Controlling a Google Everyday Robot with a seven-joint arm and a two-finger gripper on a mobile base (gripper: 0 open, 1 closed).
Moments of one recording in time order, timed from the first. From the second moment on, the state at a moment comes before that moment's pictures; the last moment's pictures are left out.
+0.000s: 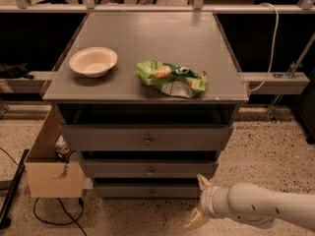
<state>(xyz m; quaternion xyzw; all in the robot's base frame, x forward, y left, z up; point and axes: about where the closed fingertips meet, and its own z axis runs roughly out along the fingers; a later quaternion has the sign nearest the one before) 0.438 -0.128 0.457 -0.55 0.77 0.09 0.30</state>
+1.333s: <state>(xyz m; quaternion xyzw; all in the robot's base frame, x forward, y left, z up) 0.511 -0.103 0.468 -0.57 0.74 0.02 0.36</state>
